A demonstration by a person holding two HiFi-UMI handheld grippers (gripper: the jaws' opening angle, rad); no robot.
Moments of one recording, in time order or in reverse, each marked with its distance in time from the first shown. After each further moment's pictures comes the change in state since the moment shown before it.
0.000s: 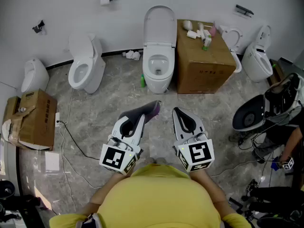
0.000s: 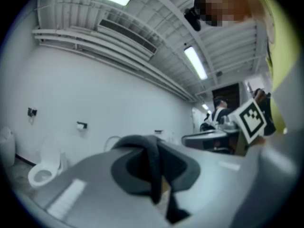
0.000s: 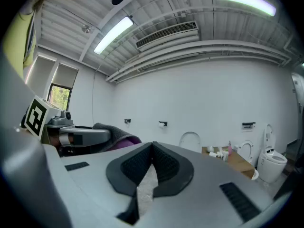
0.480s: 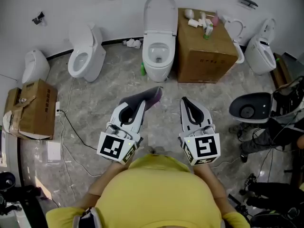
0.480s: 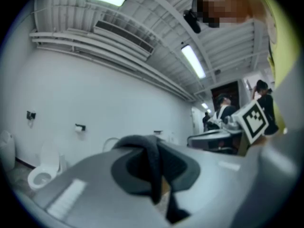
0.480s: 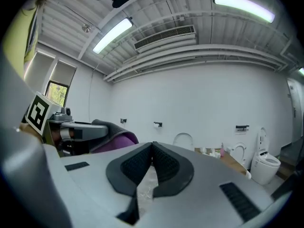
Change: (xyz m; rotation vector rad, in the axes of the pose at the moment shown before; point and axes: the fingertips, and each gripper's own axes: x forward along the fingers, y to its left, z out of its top) left arm 0.023 -0.024 0.008 0.036 -0.029 -0.006; right arm -0.029 -0.042 0.001 -0.034 -0.030 -0.059
